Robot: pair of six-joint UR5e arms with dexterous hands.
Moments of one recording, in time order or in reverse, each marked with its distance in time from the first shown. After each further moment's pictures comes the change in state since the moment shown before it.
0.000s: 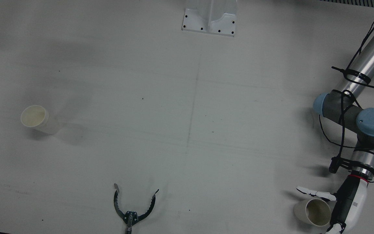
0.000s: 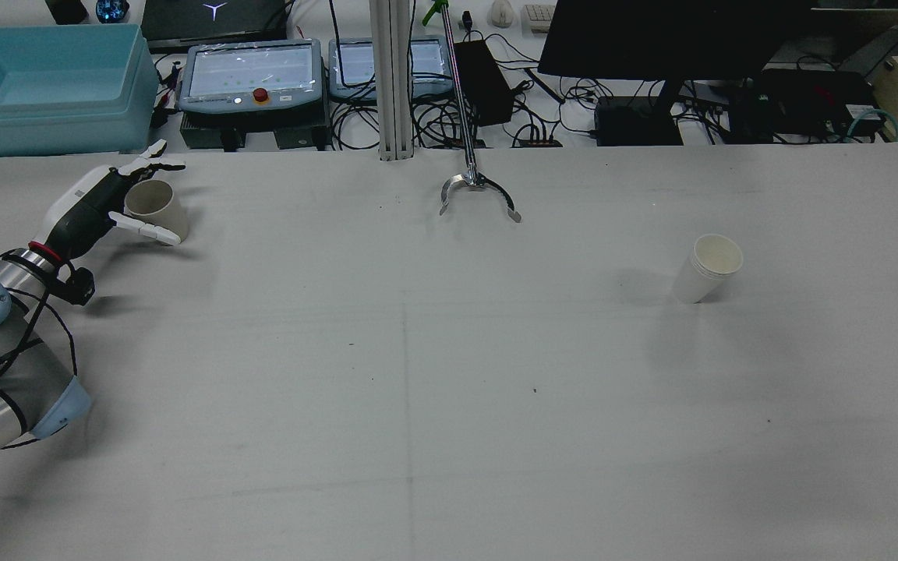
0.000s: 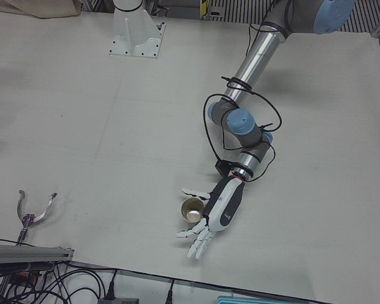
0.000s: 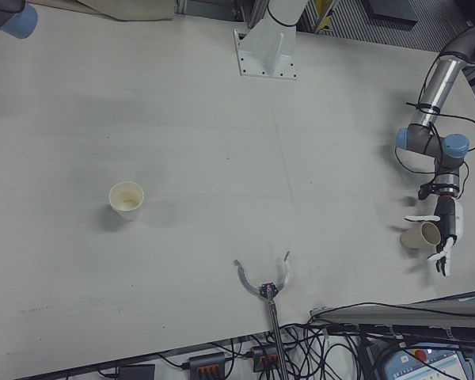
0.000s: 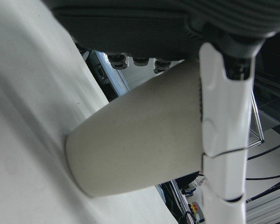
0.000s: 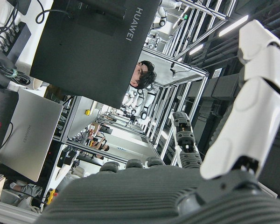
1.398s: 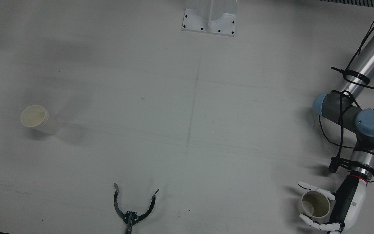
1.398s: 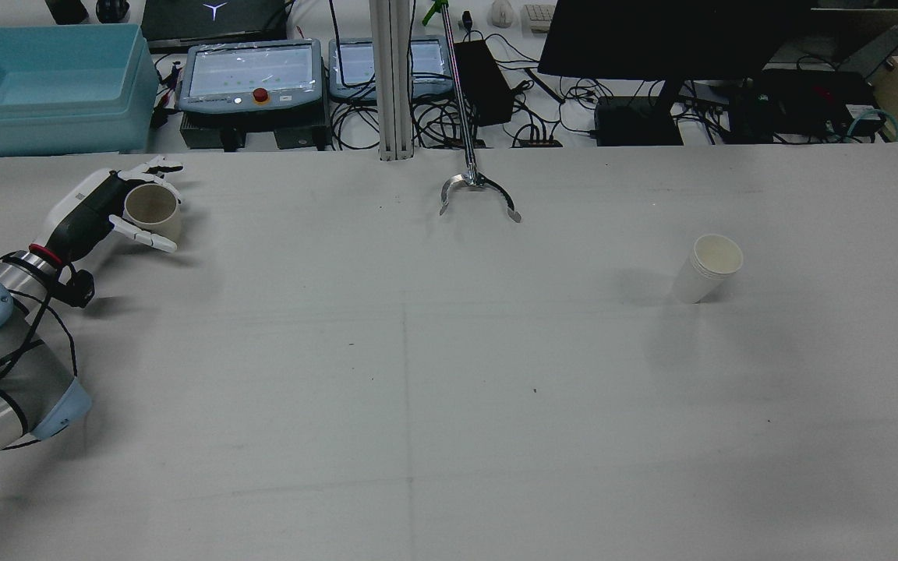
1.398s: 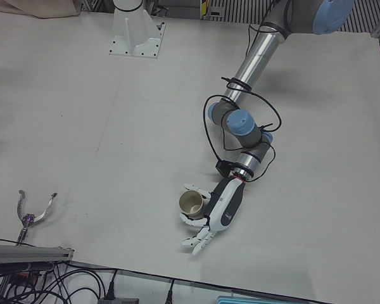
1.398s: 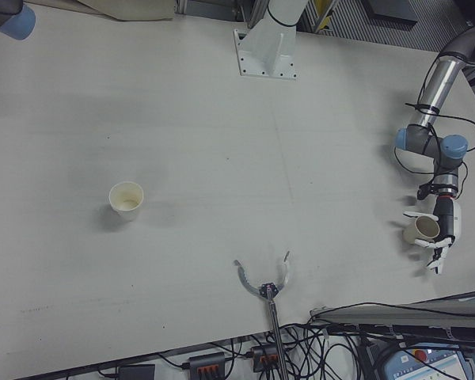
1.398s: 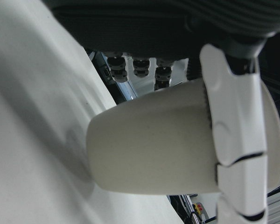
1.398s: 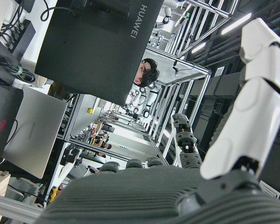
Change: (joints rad) left arm 0.003 -0.003 0.011 0.008 0.000 -0.001; right arm 0.001 -0.001 -0.019 0.009 0.000 0.001
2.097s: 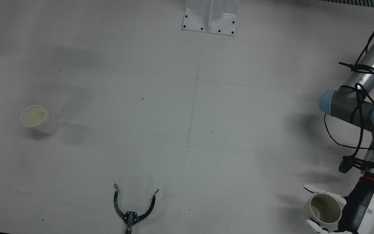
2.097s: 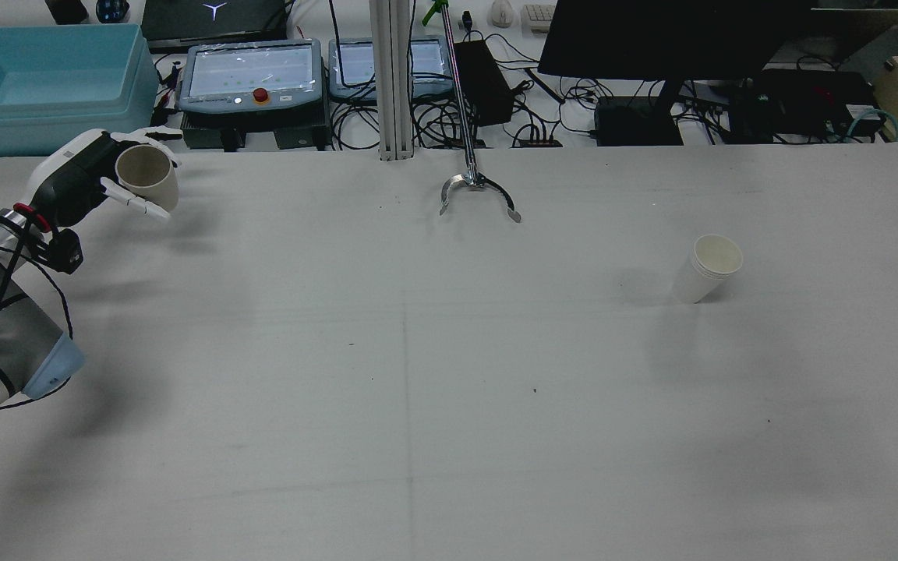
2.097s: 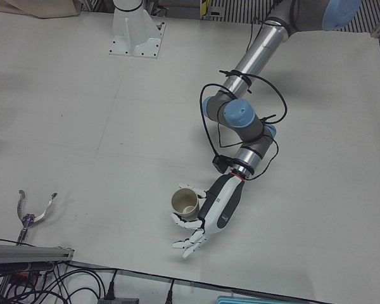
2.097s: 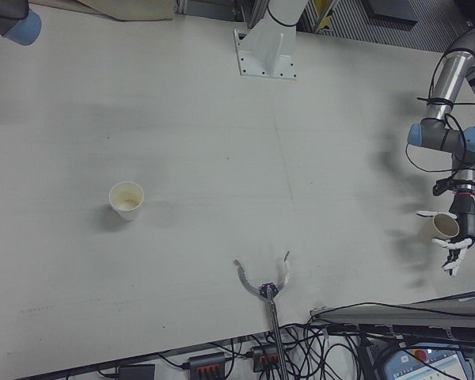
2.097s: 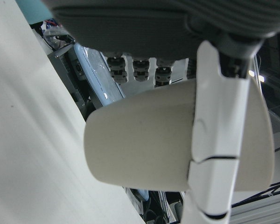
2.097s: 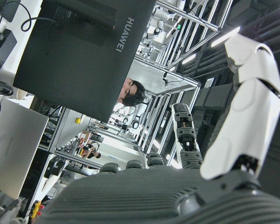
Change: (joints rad) left arm -0.080 0.001 -0.175 0.199 0.127 -0.110; right arm -0.015 0.059 -0.001 -0.008 -0.002 -0.020
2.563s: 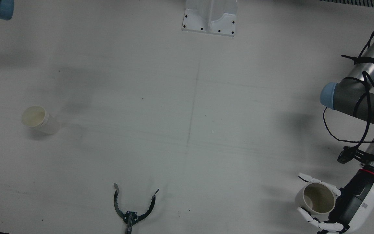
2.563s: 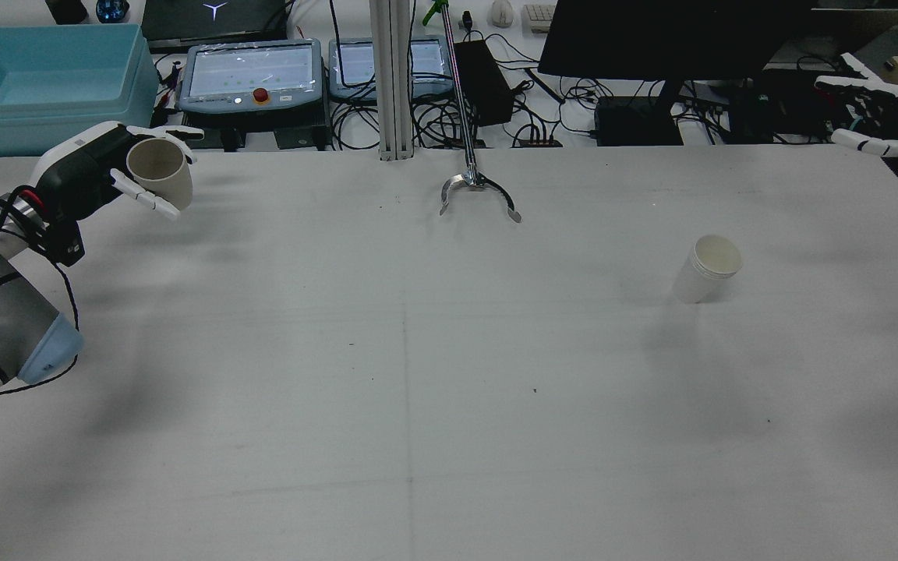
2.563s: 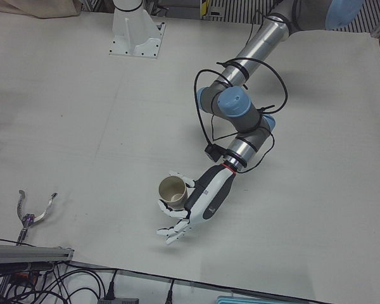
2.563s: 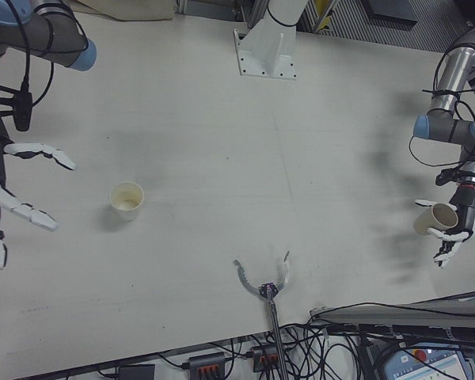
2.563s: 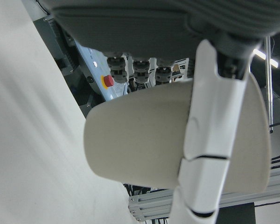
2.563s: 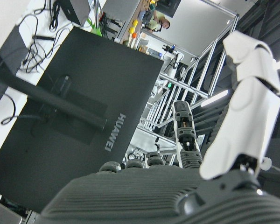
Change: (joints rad) left arm -0.023 0.005 -0.130 0.128 0.129 -0.082; right arm -0.210 0.126 0.012 -0.006 0.010 -0.093
